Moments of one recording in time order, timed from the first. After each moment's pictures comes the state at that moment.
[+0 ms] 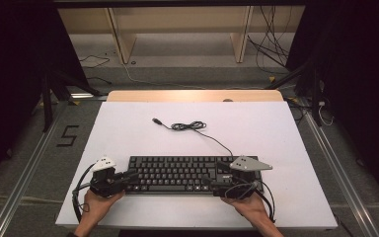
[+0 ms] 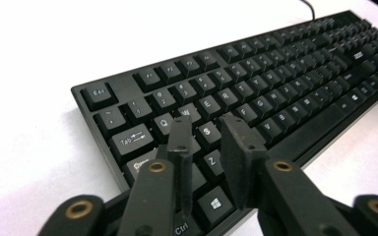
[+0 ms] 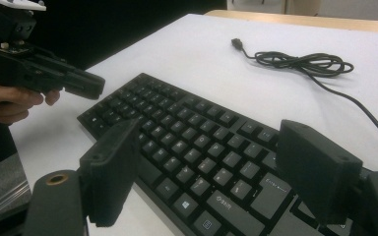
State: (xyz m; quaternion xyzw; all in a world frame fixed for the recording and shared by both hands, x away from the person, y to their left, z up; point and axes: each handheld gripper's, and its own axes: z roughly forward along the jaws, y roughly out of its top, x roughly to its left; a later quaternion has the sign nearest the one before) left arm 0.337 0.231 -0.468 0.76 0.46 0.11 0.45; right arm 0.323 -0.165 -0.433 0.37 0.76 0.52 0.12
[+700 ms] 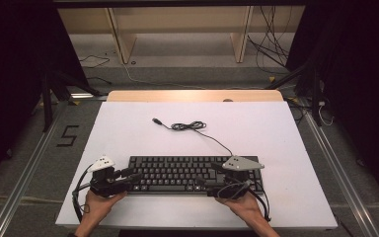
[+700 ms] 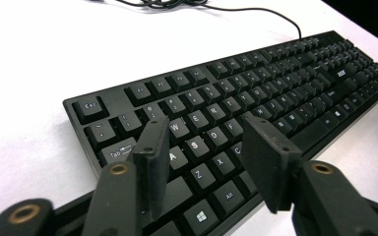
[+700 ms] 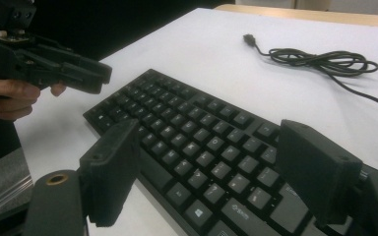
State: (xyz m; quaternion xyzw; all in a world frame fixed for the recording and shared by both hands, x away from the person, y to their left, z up) left arm 0.335 0.229 -0.464 0.74 0.46 0.10 0.47; right arm 0.327 -0.149 -0.437 0.36 0.77 0.52 0.11
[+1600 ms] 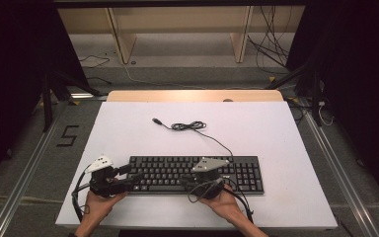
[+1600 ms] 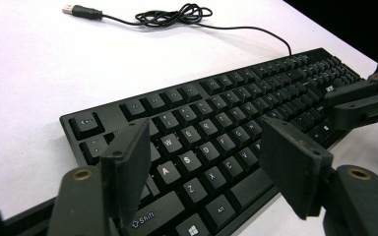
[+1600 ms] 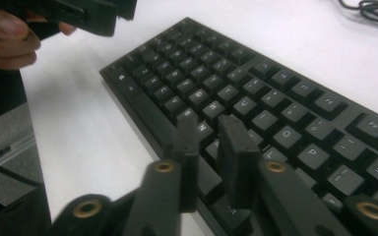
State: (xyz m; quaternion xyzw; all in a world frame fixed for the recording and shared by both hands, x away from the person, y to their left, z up) left arm 0.333 0.229 -0.461 0.73 0.45 0.11 0.50; right arm 0.341 -0.090 -0.463 0.32 0.83 0.45 0.06
